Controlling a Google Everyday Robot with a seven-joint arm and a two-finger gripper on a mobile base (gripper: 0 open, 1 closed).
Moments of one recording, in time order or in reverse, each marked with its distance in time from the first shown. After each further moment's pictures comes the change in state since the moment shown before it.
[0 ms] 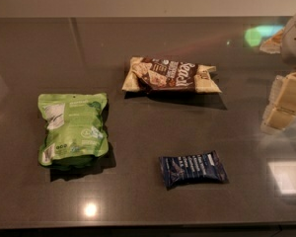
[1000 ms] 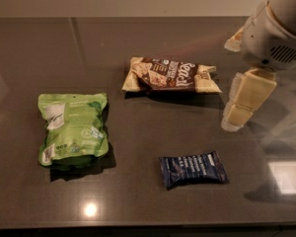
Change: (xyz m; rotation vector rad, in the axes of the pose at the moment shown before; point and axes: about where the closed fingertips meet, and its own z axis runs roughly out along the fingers) arm -0.062 0.010 0.010 -0.016 -0.085 -0.044
